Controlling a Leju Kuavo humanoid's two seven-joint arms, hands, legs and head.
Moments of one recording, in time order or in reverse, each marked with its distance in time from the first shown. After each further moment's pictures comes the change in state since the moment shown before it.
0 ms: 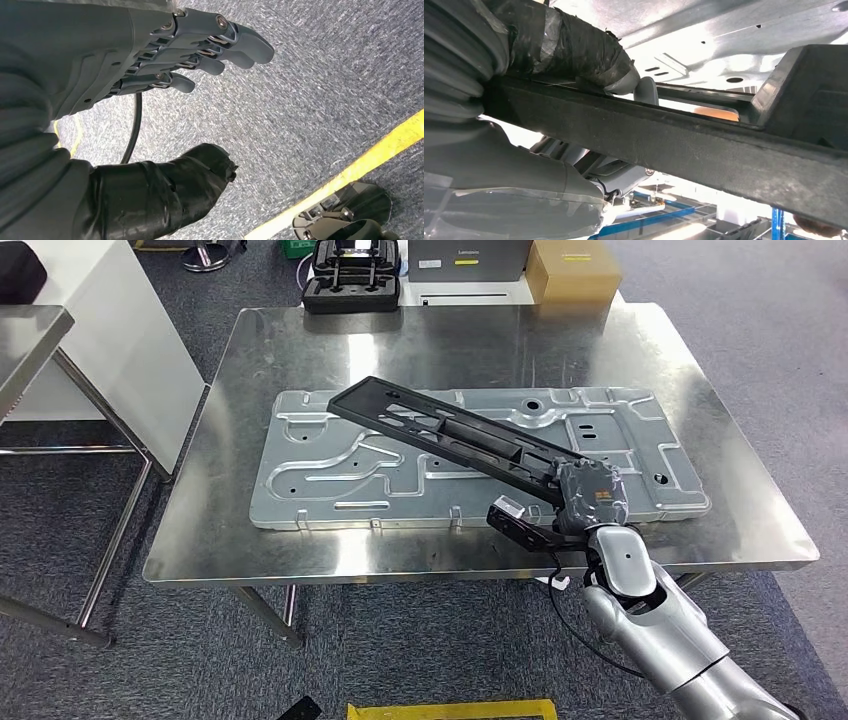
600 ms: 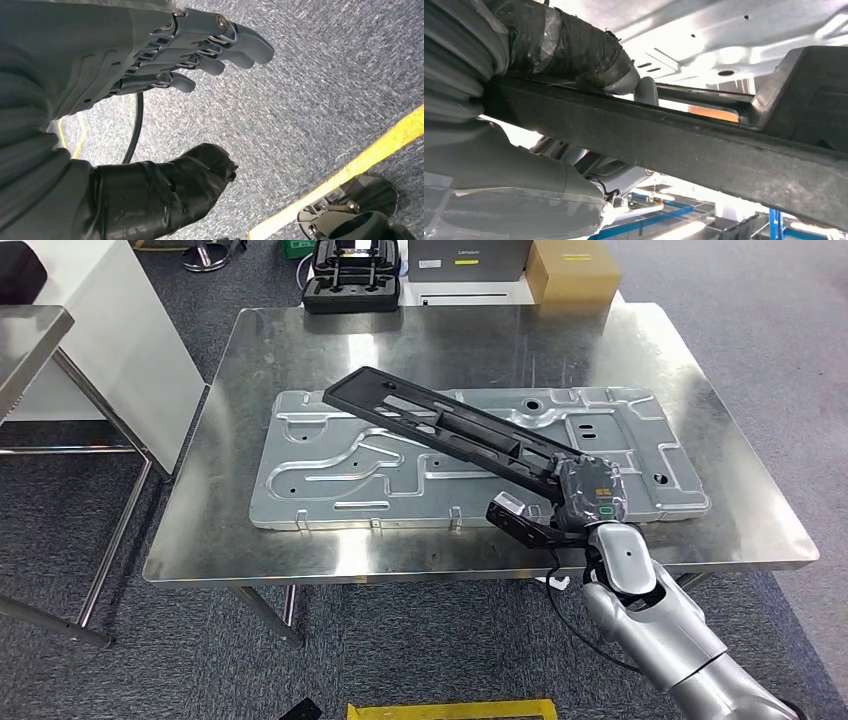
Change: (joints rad) left arm -0.001 0.000 0.000 0.003 0.000 -0.024 0.017; right arm -0.013 0.006 0.000 0.015 -0.028 -0.034 -0.023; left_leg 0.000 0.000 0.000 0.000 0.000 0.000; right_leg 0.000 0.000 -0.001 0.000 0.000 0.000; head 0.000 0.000
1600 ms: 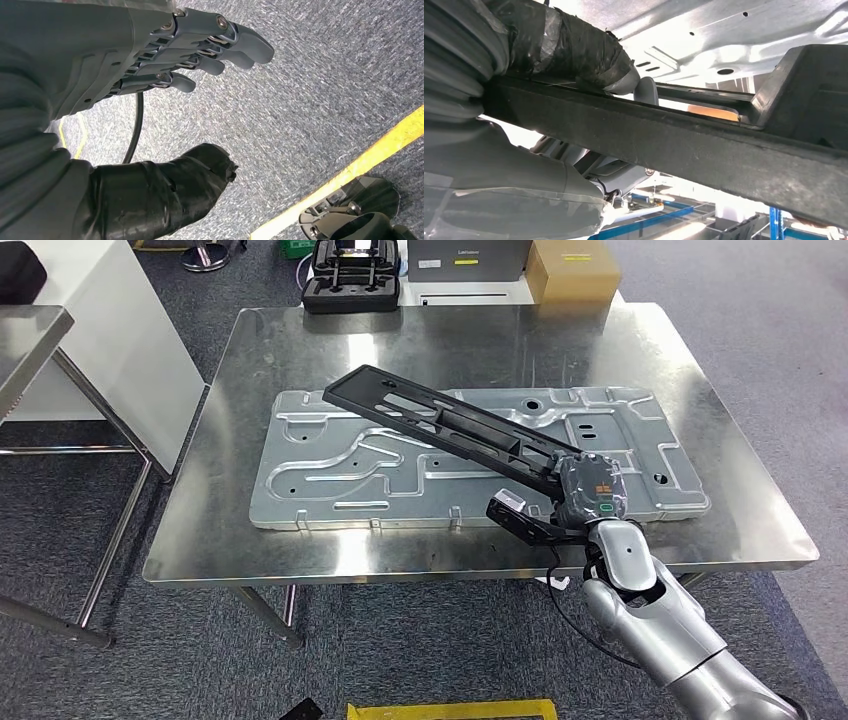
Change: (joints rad) left arm -0.002 0.000 0.000 0.000 -0.012 -0.003 0.004; right arm -0.011 0.002 0.003 0.011 -0.011 -0.001 -0.006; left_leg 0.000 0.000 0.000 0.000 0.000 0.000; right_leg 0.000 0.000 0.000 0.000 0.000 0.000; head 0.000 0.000
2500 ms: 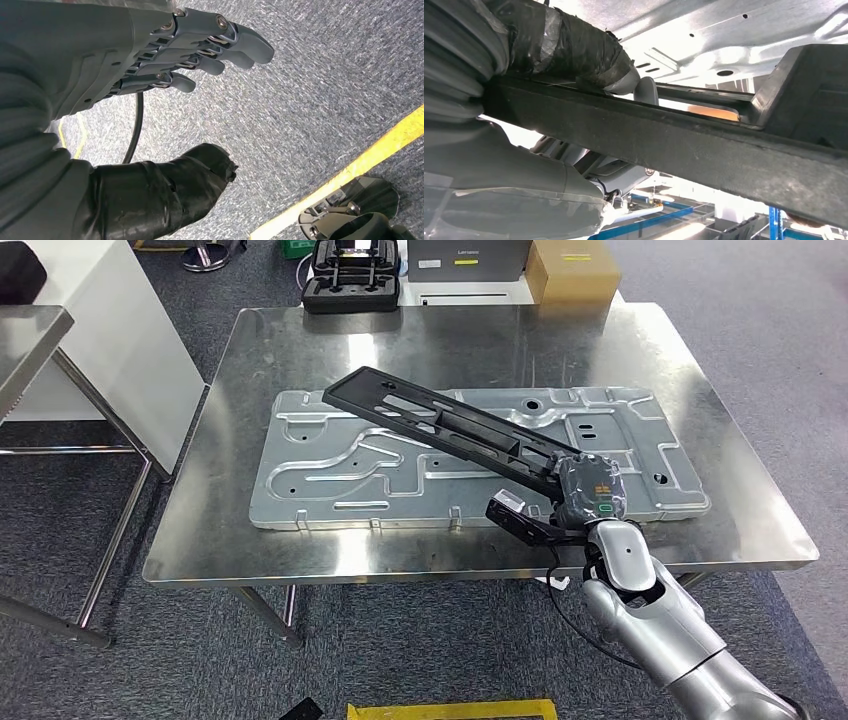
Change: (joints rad) left arm -0.001 0.000 0.000 0.000 0.000 0.000 -0.001; right arm 0.000 0.000 0.003 0.002 -0.001 0.000 0.000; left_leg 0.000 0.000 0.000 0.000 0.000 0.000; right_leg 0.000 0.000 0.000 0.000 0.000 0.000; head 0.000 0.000
